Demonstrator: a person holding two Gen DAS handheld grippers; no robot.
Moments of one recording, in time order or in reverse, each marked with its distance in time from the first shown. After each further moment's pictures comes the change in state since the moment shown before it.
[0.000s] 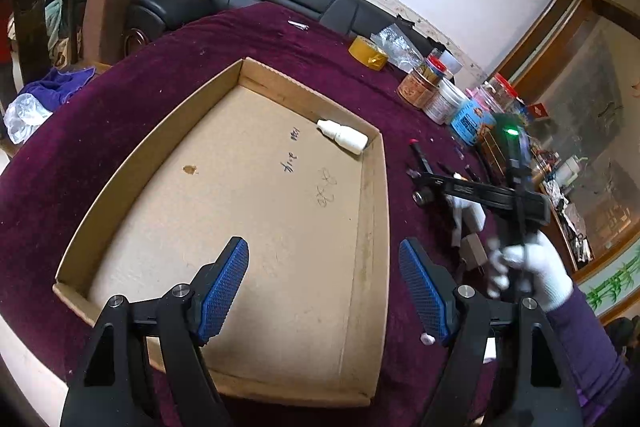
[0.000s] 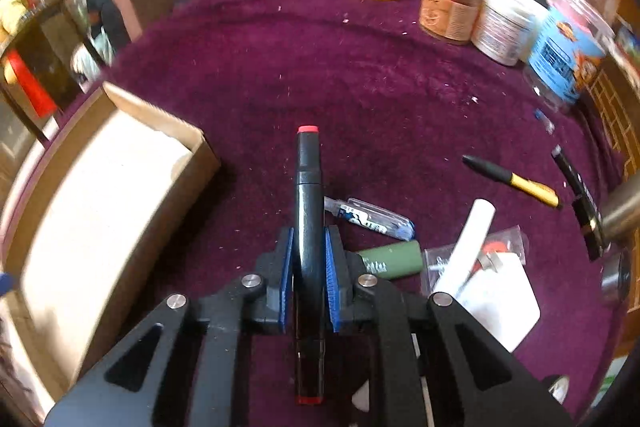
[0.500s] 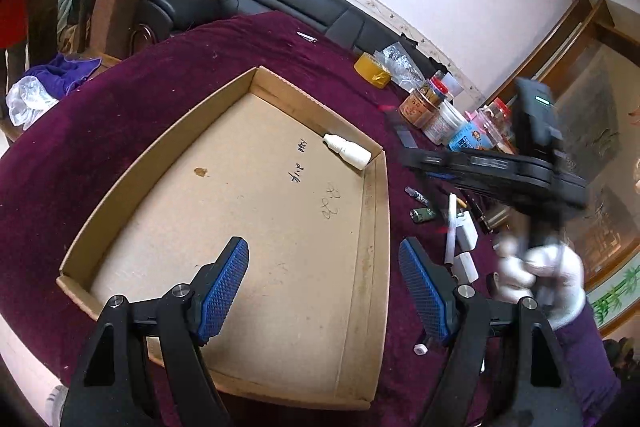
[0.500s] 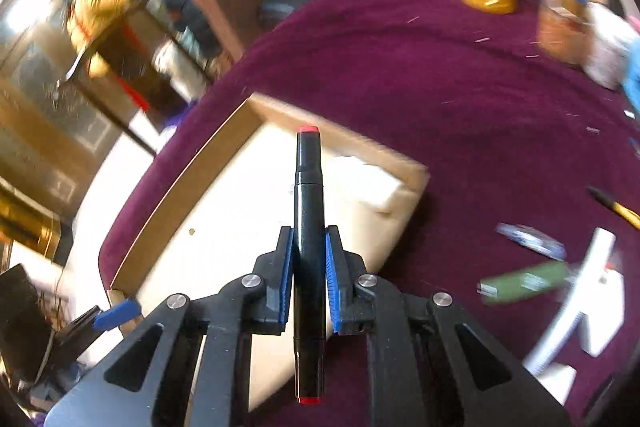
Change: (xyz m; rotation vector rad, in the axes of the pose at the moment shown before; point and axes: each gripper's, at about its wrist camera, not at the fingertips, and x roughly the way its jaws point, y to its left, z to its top) left arm -0.012 0.018 -0.004 -0.070 -0.047 -0.042; right arm 0.007 0.112 0.041 -0.063 0.067 0.319
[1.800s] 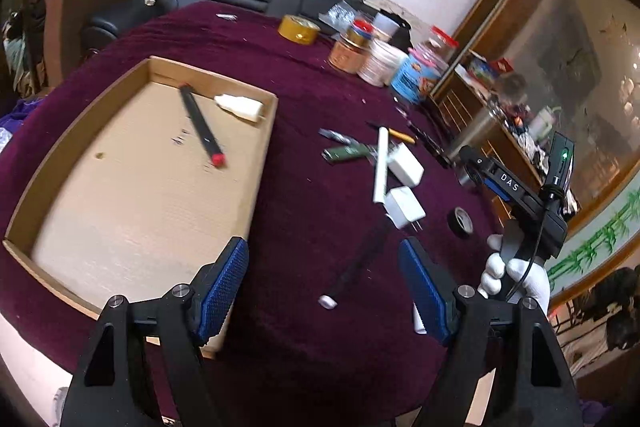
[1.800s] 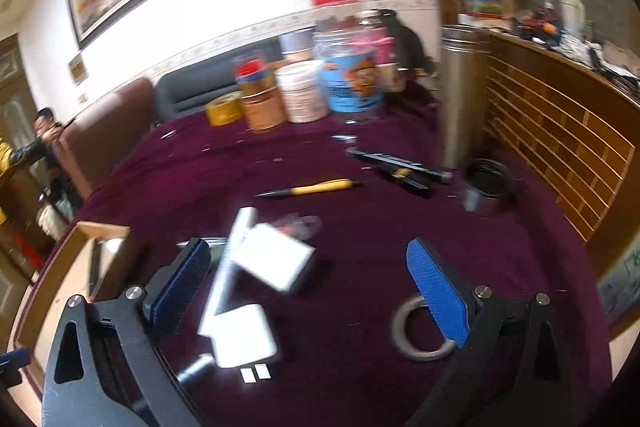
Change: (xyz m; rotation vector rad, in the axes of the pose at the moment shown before) left arm 0.008 -0.126 -0.047 0.214 0.118 -0.016; right arm -0.183 -0.173 -0.175 0.375 -0.592 -0.489
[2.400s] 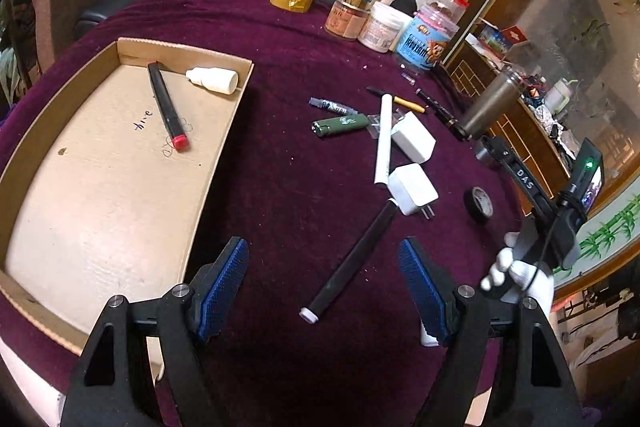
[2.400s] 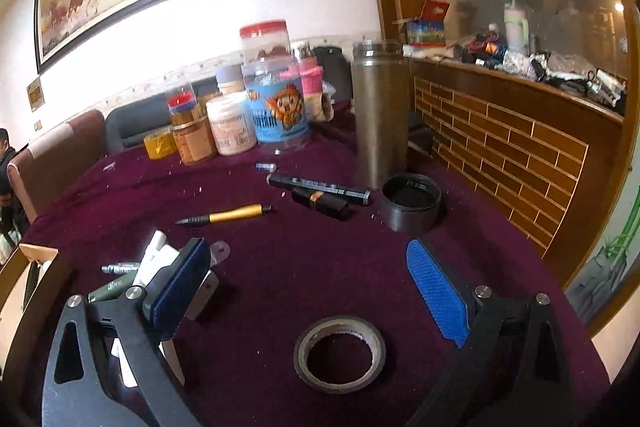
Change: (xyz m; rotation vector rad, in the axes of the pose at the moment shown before) left arm 0.056 -0.024 0.003 0.023 0.093 0.061; right arm 0.008 -0.040 -0.013 0.023 -0.133 -0.176
